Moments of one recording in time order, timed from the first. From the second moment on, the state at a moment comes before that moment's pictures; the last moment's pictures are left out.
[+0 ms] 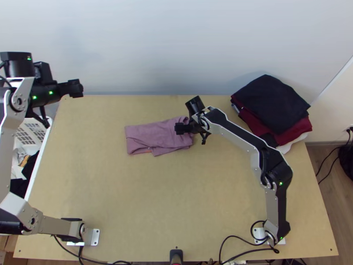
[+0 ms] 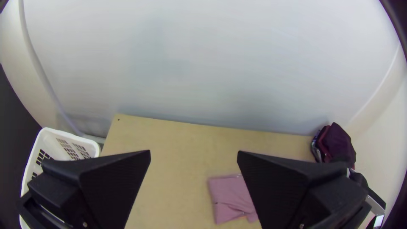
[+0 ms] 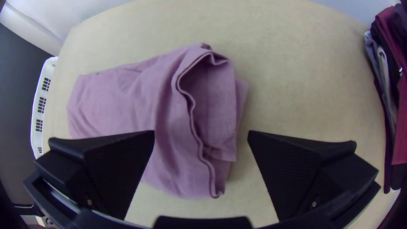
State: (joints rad) left arm 0.03 1.52 1.98 -1.08 0.04 -0.13; right arm 0.61 2.11 1.74 -0.64 -0.03 0.45
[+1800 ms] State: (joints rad) left arm 0.10 1.47 1.90 -1.08 0.04 -0.09; right arm 0.43 2.23 1.82 -0.66 -0.56 0.63
